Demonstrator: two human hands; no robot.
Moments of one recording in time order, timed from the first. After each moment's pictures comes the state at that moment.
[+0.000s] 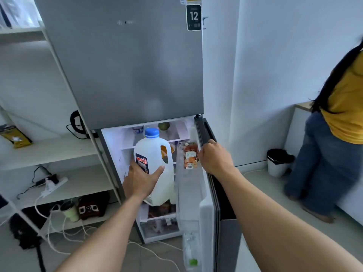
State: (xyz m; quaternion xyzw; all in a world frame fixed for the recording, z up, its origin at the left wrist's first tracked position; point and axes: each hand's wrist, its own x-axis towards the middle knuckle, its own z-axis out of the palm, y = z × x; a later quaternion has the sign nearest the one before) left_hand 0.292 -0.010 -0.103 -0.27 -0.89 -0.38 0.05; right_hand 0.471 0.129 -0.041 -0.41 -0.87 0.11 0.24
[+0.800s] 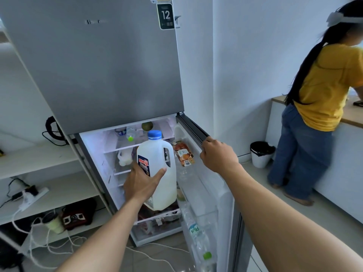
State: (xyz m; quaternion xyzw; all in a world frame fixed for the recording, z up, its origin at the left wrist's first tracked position) left_hand 0.330 0.017 -0.118 -0.33 -0.88 -0.35 0.00; right_hand 0.533 0.153 -0.052 -0.41 -0.89 0.01 0.20
